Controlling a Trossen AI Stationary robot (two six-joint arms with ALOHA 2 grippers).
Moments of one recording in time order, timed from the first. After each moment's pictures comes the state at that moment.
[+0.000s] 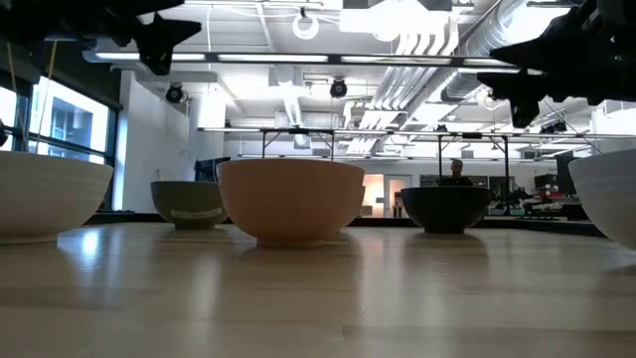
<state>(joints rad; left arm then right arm) 0.26 0.50 0.33 0.18 0.21 -0.13 -0.19 0.23 0.01 0.37 -0.12 0.35</state>
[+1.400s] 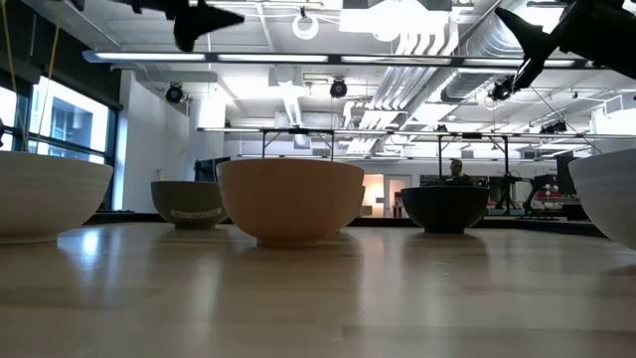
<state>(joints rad) 0.27 0.81 0.64 0.14 -0.16 -0.16 -0.19 0.23 0.02 0.77 -0.06 0.63</state>
